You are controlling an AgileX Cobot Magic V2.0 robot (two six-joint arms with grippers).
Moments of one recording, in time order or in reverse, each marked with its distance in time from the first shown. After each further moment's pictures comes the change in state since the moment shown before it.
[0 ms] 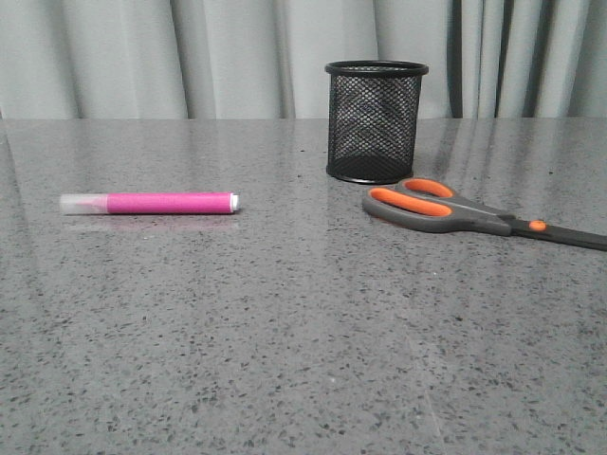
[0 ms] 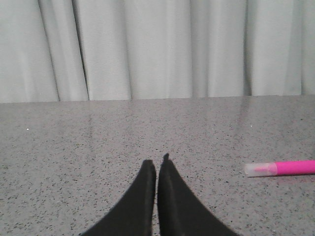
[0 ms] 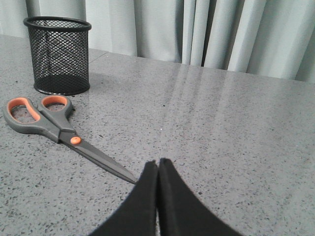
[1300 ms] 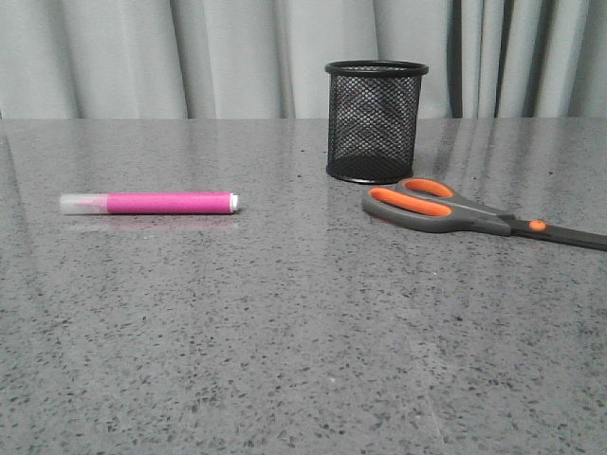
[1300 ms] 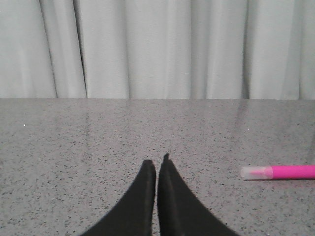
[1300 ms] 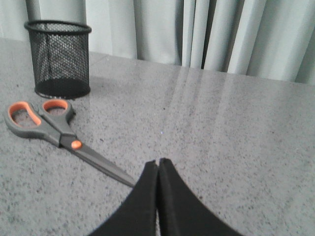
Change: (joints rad) left arm 0.000 0.000 0.000 -0.051 0.000 0.000; right arm 0.000 0.000 0.000 0.018 -0.025 0.000
